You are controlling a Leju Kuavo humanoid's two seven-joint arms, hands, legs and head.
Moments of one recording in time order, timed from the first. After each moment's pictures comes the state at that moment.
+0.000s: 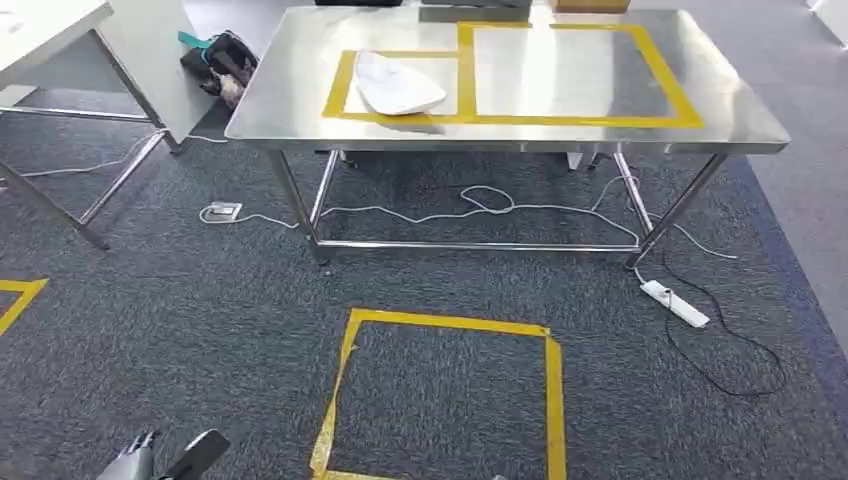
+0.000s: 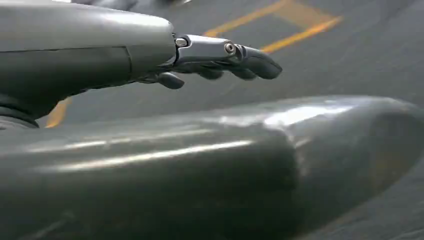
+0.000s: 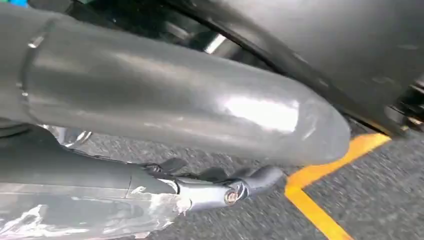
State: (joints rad) left arm -0.03 0.04 0.13 -0.26 -0.79 0.53 -0.09; right arm -0.04 0.20 -0.63 -0.19 1.26 -0.14 -0.15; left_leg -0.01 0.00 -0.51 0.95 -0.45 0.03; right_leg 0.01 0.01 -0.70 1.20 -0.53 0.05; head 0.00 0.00
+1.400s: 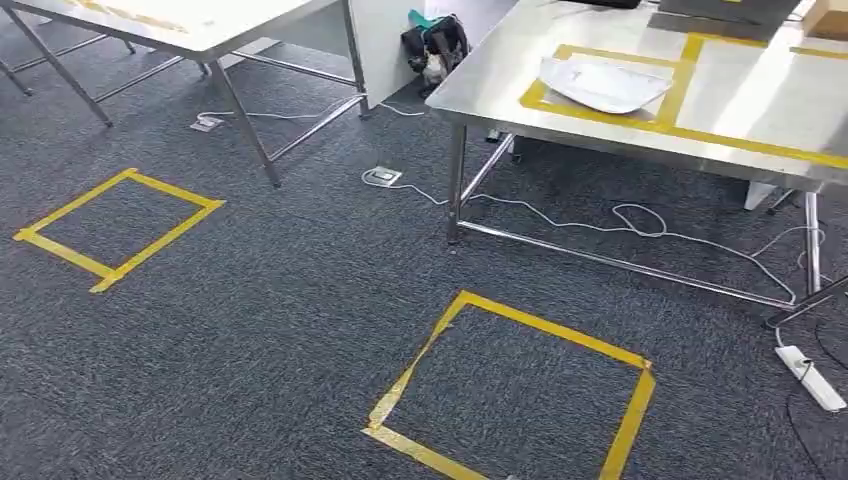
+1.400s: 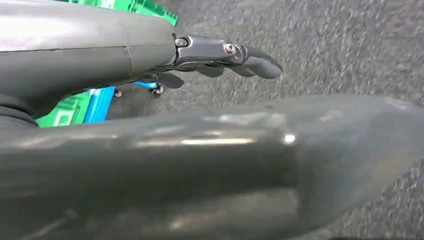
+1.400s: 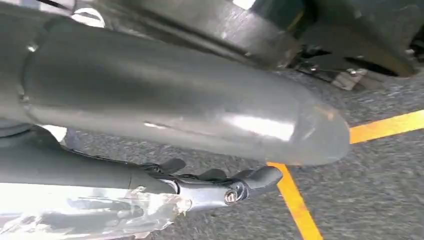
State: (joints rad) left arm 0.02 -0.12 0.31 -0.19 -0.71 0.36 0.13; right arm -0.03 0.19 -0.65 -0.19 1.30 -0.26 -0.12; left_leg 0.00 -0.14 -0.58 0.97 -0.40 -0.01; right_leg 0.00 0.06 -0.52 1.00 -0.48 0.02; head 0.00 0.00
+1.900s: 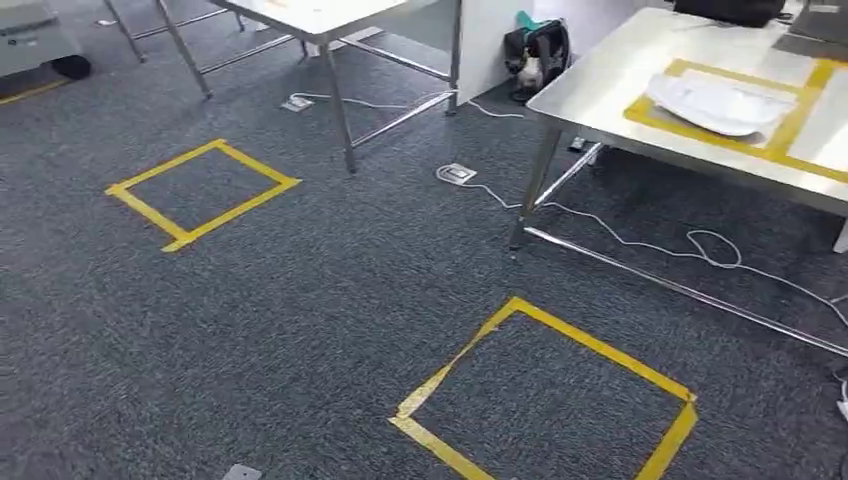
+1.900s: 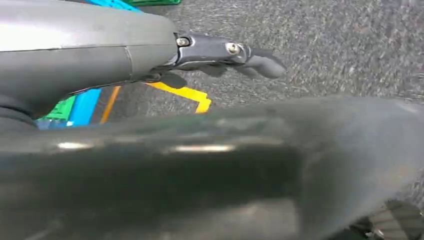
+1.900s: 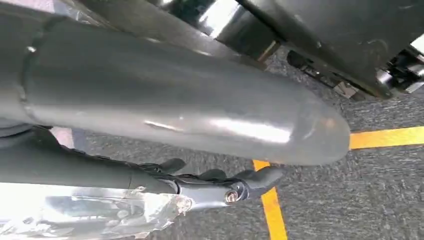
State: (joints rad) left arm 0.00 -0.14 0.35 -0.19 -0.68 0.31 0.10; right arm -0.03 0.19 -0.65 -0.19 1.30 -0.23 -0.11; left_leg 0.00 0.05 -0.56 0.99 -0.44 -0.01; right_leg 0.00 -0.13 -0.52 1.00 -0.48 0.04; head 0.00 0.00
